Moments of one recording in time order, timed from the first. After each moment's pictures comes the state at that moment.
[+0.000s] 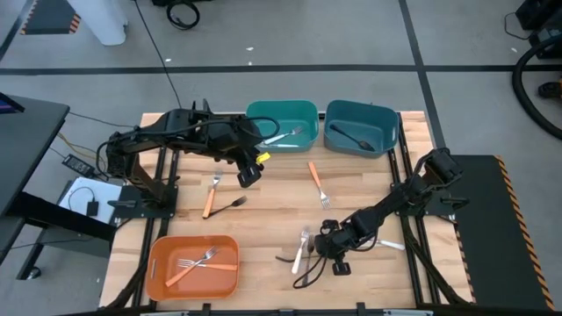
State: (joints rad) left arm -0.02 1.67 2.14 -1.36 -0.24 -0.36; right arm 0.52 1.76 0.88 -0.25 -0.06 0.48
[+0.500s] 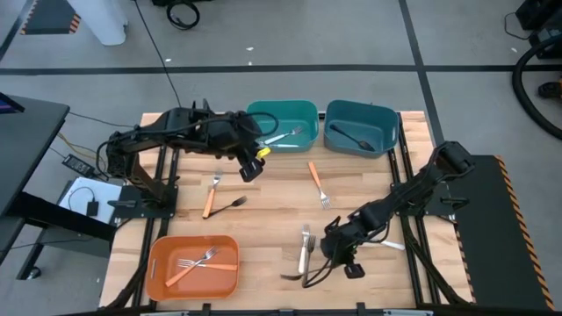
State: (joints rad) left arm -0.01 1.67 2.14 -1.36 -0.33 -0.37; right arm 0.52 1.61 0.88 -0.25 -0.31 0.43
